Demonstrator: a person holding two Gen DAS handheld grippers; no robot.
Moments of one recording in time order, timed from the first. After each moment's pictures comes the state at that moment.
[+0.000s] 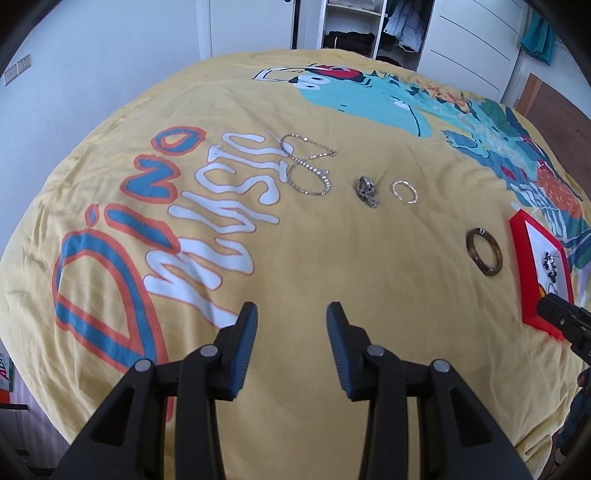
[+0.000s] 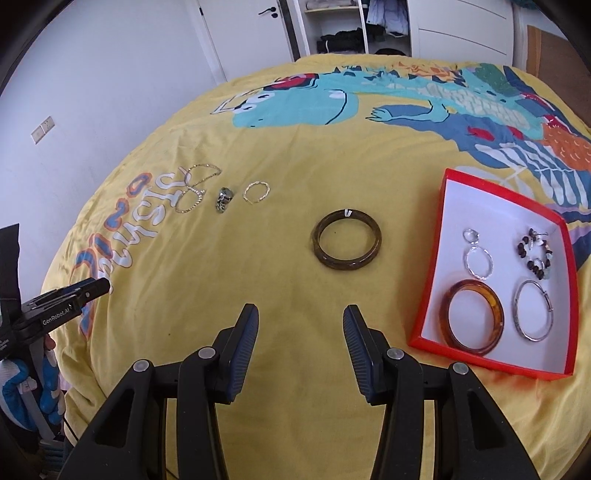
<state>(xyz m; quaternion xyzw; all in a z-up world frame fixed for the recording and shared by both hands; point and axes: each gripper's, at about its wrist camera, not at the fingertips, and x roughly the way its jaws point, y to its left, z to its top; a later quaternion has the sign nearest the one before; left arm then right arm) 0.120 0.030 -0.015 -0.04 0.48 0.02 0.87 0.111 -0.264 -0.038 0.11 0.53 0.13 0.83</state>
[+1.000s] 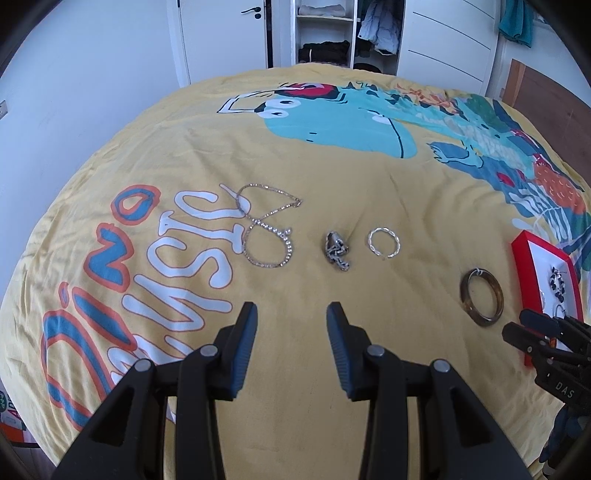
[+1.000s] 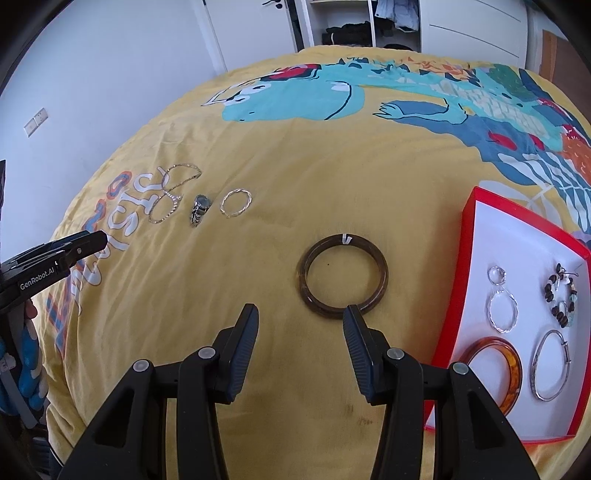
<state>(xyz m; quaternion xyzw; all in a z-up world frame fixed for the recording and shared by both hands) 0.194 -0.013 -0.005 0.01 0.46 0.00 0.89 0.168 -0.258 -0.073 0.09 0.54 0.14 0.82</state>
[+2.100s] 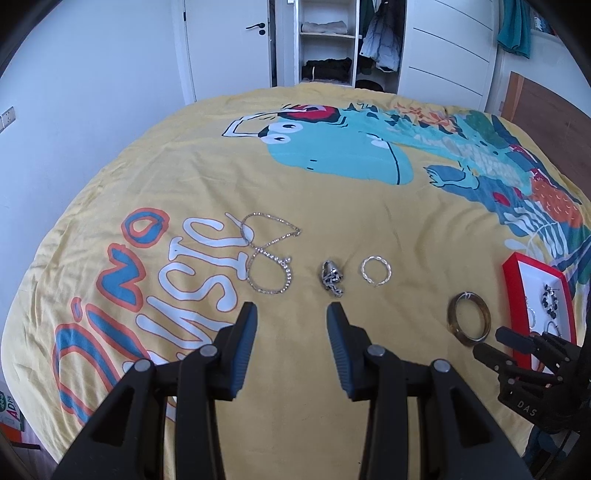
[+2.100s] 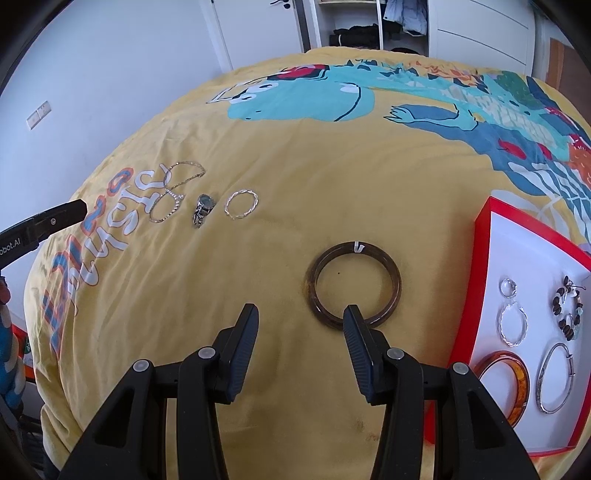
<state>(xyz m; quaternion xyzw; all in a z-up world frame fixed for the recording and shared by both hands) 0.191 -0.016 0.026 0.00 0.43 0.01 0.90 0.174 -0.246 -0.078 0.08 0.53 0.15 0.83</state>
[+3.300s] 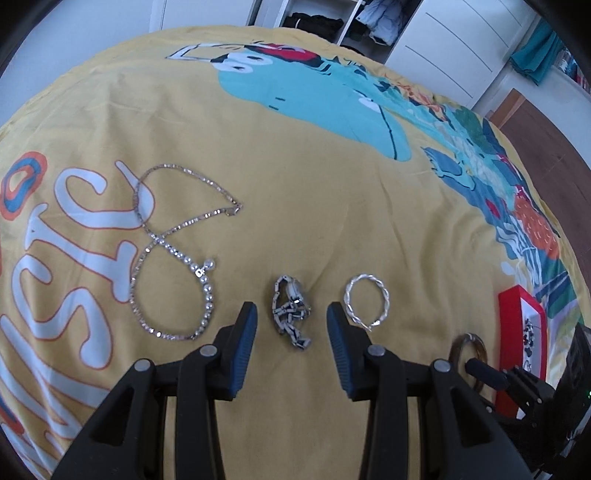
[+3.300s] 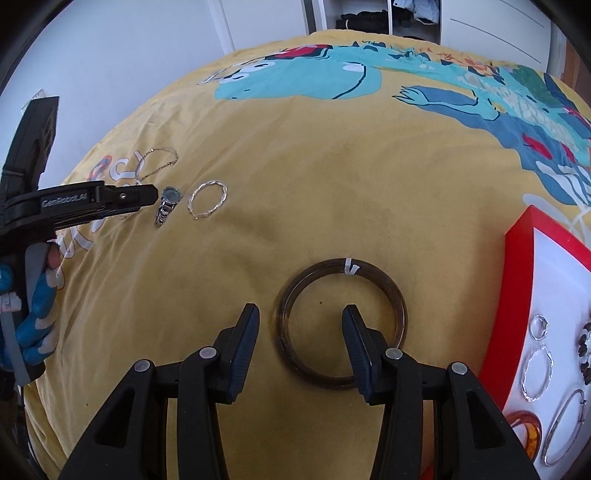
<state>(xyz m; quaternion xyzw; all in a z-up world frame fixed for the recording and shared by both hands) 0.308 -0.018 -0.075 -0.12 0.51 -0.09 0.85 0.218 -0.248 -0.128 0.06 0.56 0.16 0.81</state>
